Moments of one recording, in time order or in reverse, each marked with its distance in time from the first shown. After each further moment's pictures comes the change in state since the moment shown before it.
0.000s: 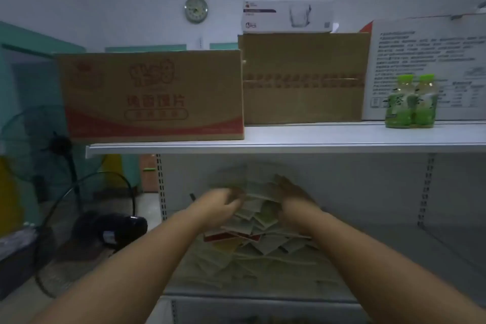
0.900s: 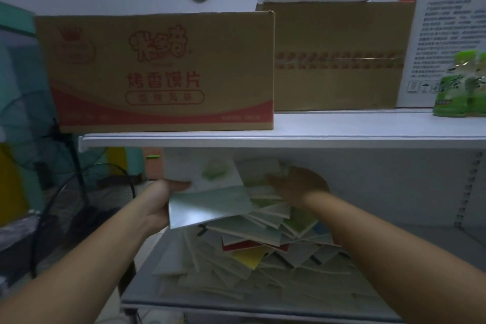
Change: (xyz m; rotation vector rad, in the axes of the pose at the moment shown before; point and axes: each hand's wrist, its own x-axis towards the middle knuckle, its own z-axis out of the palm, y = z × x) left_hand -0.008 -0.094 -0.053 -1.352 0.204 -0.466; right_hand 0.057 -0.051 -0.011 0.214 0.041 0.301
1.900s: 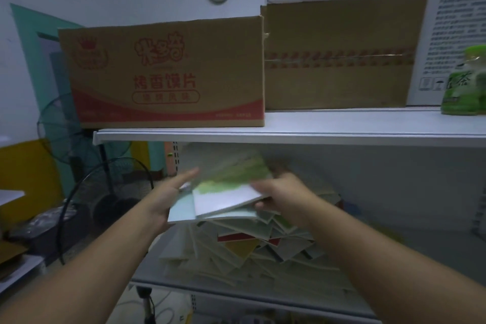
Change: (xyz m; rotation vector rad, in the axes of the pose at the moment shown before) left_hand -0.036 -0.011 0.031 0.104 0.132 -0.001; right_hand -0.050 -0.013 -0.010 1.113 -0.408 0.034
